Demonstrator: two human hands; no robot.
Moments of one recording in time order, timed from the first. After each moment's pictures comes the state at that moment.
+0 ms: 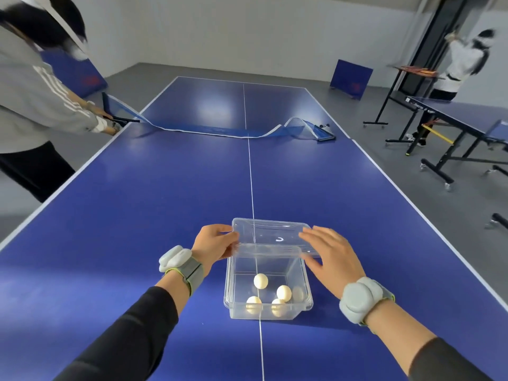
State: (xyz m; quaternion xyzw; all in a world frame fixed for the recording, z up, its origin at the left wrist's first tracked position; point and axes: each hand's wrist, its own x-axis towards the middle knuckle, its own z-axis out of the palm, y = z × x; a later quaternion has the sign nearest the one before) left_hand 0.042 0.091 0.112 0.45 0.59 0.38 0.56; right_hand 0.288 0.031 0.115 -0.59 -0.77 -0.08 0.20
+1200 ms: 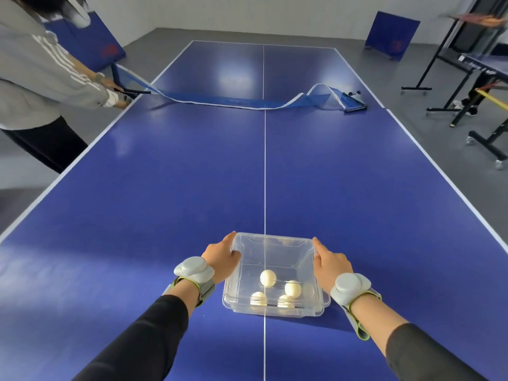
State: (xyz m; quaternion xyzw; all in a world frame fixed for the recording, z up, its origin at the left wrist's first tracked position) left_hand 0.058 0.107 0.042 0.62 0.68 0.10 0.37; right_hand 0.297 0.085 0.038 -0.76 -0.61 0.22 0.03
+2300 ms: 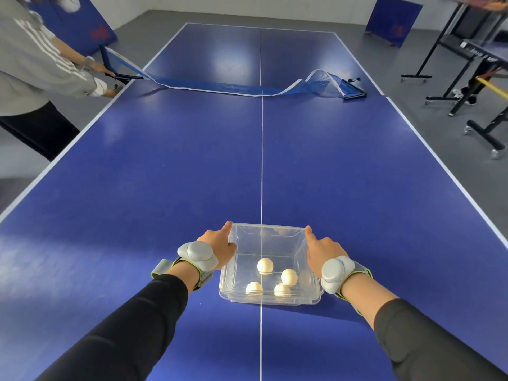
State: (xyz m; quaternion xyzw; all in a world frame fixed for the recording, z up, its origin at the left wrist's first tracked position) left_hand 0.057 0.114 0.050 0.65 0.68 -0.01 0.33; right_hand 0.288 0.095 0.045 -0.71 -0.68 0.15 -0.14
